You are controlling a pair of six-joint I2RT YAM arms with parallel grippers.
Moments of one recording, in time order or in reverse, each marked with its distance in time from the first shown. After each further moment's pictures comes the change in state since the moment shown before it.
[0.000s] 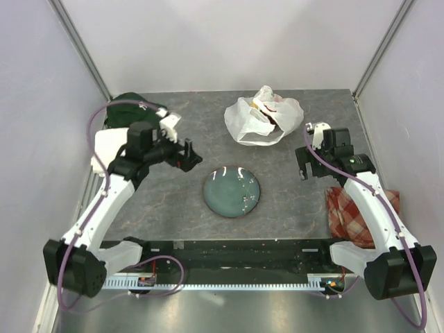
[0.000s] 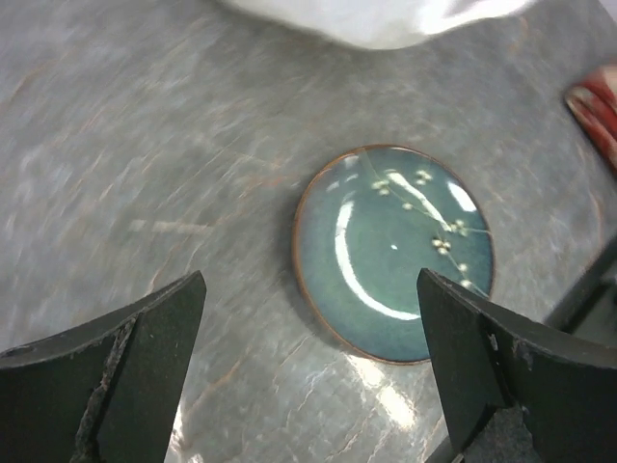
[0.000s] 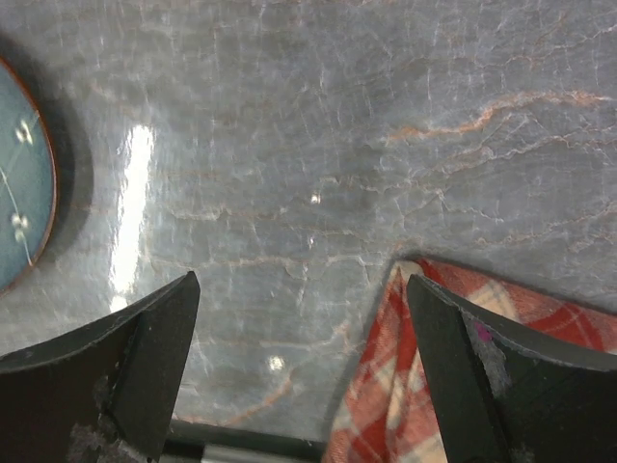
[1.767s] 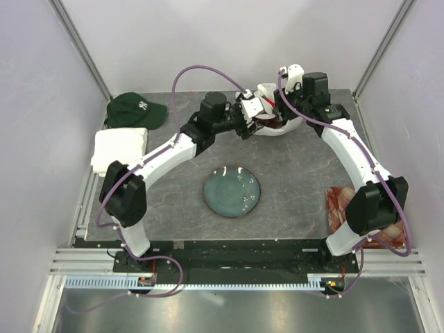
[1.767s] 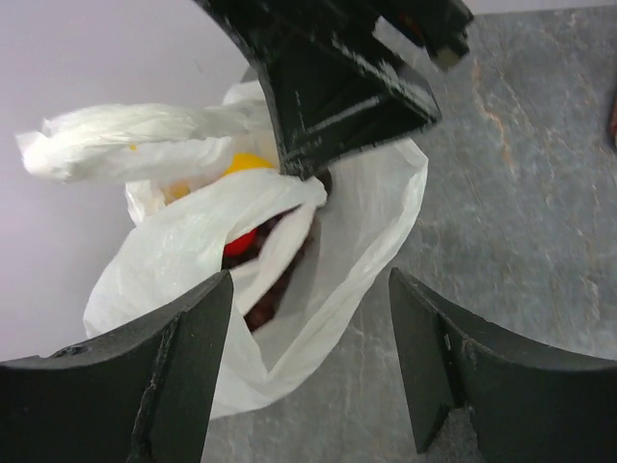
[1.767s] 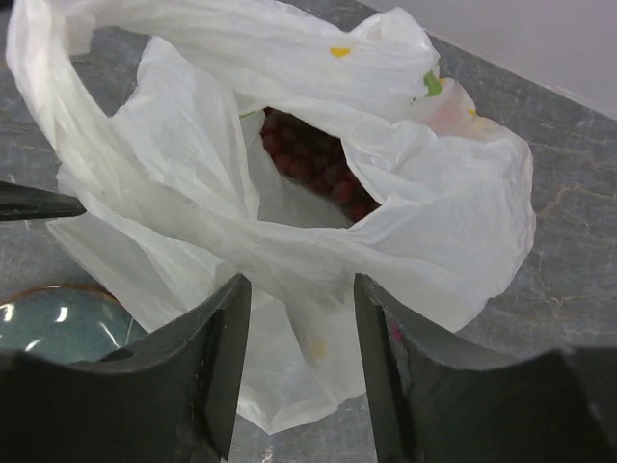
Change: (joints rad) left arm -0.467 0.709 0.609 0.388 -0.097 0.497; right arm 0.100 0.507 0.563 0.305 -0.191 -0.049
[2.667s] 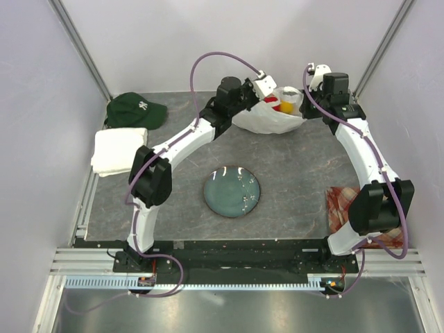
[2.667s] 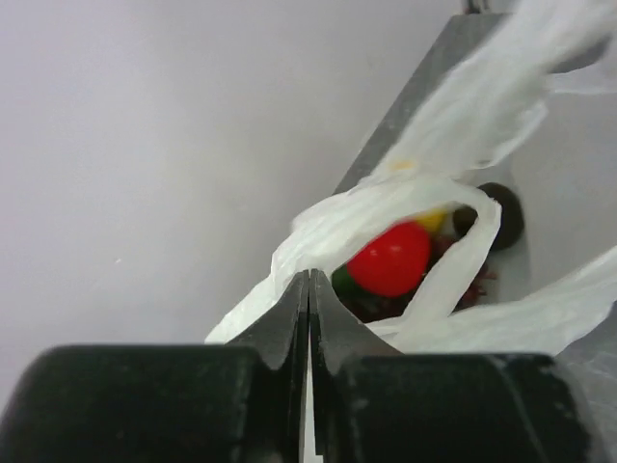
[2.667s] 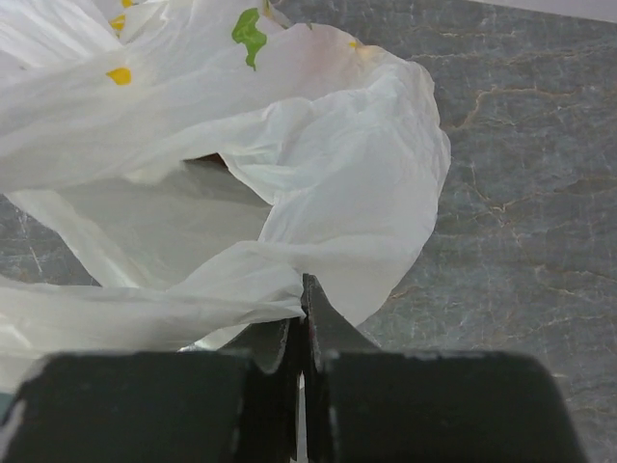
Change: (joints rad) left arm 0.007 0.327 0.399 0.048 -0.299 0.092; right arm -0.152 -0.015 -0.020 -0.040 0.068 0.114
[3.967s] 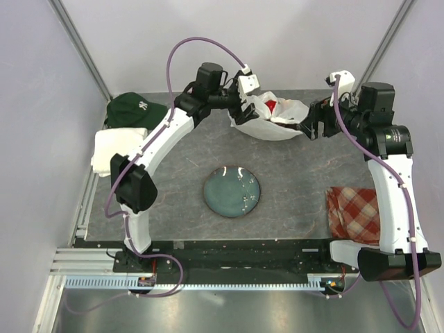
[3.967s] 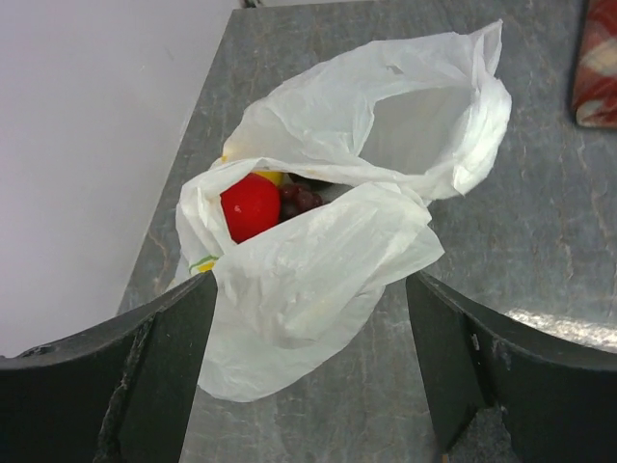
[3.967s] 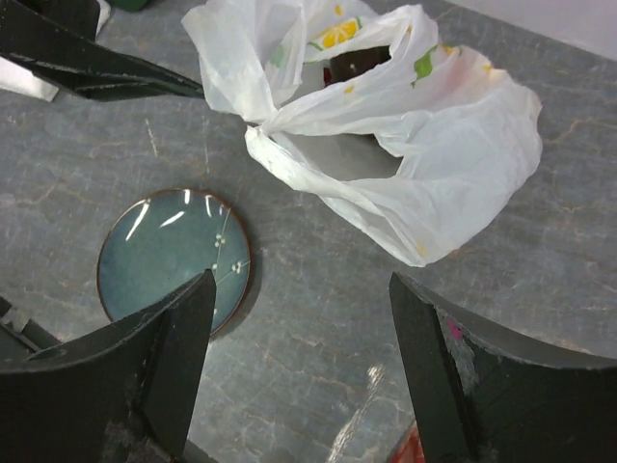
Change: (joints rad) left arm 0.089 -0.158 0.079 -0.517 0.486 -0.033; right arm -0.071 -0.372 0.046 -0.361 -0.373 -0.109
